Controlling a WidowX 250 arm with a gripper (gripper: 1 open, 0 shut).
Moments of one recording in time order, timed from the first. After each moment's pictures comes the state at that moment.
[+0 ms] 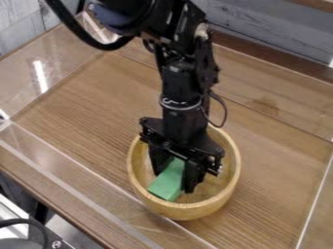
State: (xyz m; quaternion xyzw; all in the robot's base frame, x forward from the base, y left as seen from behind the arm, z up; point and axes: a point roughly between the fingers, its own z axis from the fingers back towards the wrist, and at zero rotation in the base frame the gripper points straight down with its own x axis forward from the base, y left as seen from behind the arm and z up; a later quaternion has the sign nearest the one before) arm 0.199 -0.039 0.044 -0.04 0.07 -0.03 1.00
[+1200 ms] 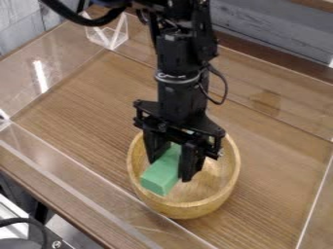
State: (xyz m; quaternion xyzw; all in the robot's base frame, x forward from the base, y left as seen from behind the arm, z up) arm 0.196 -0.034 0.076 -0.06 0.08 -0.01 0.99
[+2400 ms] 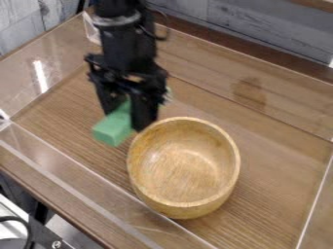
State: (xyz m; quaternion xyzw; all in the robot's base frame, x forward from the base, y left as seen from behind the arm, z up) arm 0.193 0.033 0.117 -0.08 0.04 0.00 1.00
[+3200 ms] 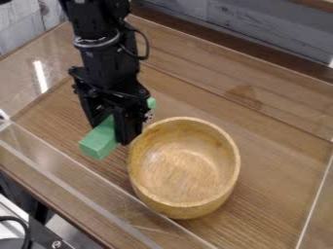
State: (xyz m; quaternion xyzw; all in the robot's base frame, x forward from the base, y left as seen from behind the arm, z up) arm 0.184 0.034 0.096 -0.06 0.02 -0.02 1.00
